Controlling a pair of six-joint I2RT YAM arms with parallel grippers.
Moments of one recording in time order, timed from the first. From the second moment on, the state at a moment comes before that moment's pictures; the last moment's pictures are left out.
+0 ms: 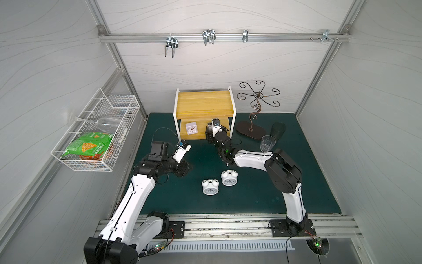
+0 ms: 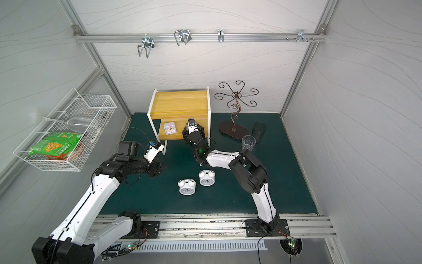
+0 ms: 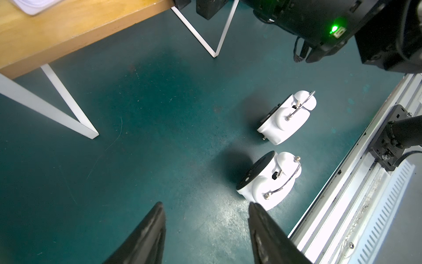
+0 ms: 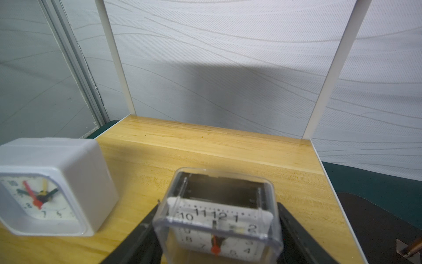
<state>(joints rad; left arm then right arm) -0.12 0.99 0.89 -0.84 0.51 0.29 0.89 2.06 1.36 0.62 0.54 0.04</state>
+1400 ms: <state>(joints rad) -0.21 1.02 0.89 -0.95 0.60 0.46 1.05 1.22 0.88 -0.11 0.45 0.30</state>
